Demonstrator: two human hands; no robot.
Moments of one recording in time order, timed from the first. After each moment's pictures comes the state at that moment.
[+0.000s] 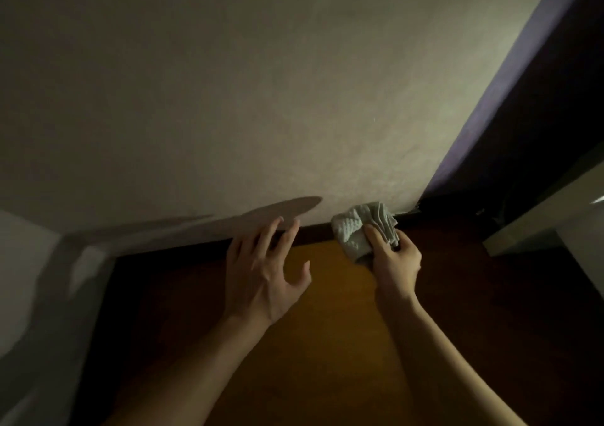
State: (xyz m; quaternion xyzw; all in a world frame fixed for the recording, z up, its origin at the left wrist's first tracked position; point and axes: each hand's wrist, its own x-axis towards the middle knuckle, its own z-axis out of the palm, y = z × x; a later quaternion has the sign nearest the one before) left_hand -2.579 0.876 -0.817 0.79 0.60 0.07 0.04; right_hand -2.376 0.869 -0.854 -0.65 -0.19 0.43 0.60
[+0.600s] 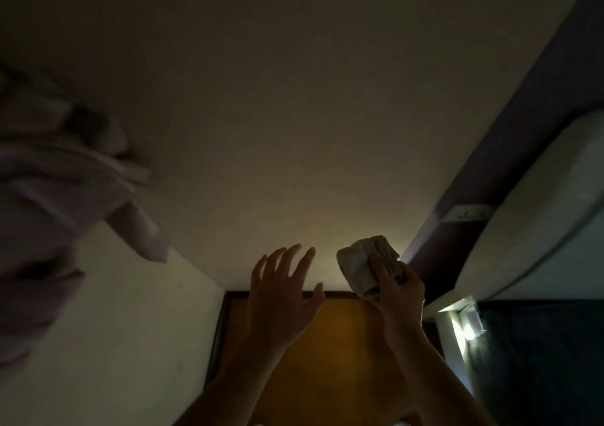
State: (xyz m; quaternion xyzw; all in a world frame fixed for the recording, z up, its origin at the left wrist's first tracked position) left_hand -2.566 0.809 -0.230 0.76 0.63 0.14 0.05; right_hand -2.370 0.823 -0.280 -0.69 -0.33 0.40 0.50
